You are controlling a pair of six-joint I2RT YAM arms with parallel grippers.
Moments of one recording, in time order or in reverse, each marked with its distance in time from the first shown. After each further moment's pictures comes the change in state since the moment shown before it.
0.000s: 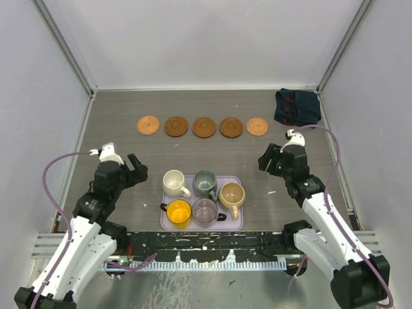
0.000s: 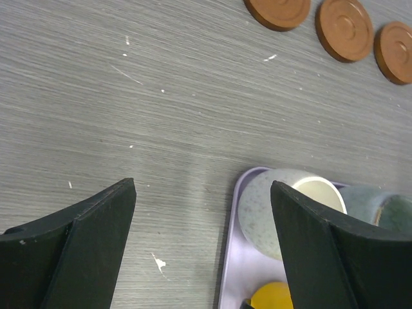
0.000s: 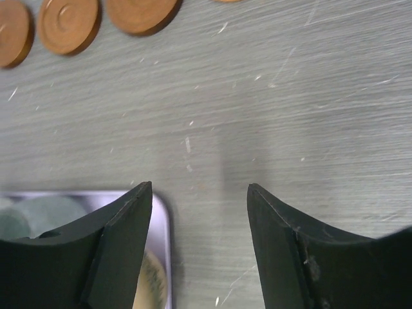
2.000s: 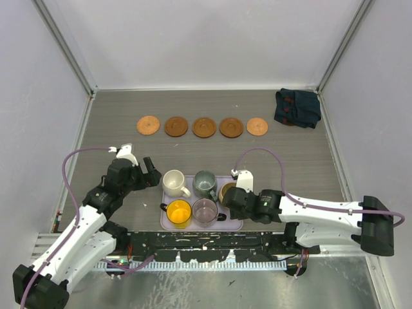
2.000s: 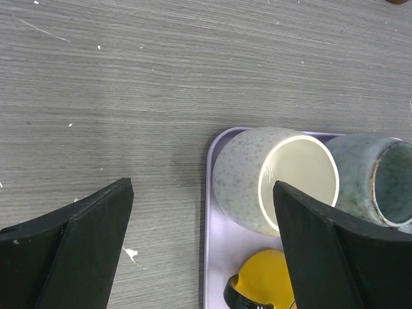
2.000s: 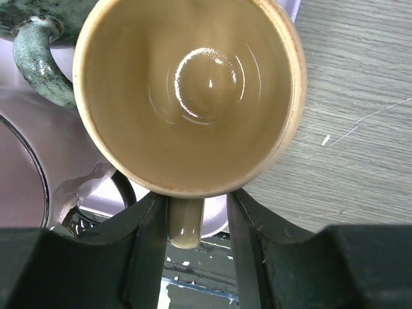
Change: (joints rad) left arm -0.113 0.133 -0.030 0.058 0.113 -0.006; right arm 0.995 0.223 0.079 -0.436 0.352 0.517
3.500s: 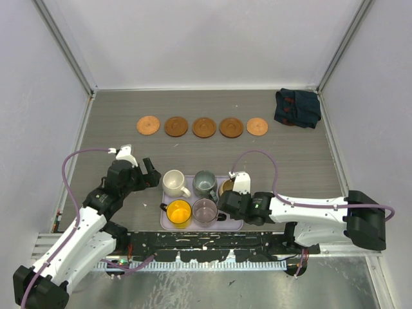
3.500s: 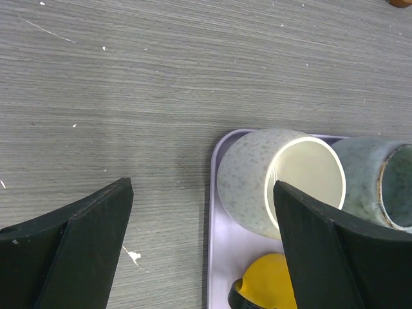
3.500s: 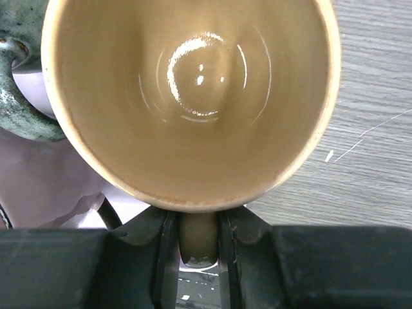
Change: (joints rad) left arm 0.000 -0.016 -0.025 0.023 -0.013 0.001; right arm 0.019 0.103 -0.037 0.090 0.076 0.059
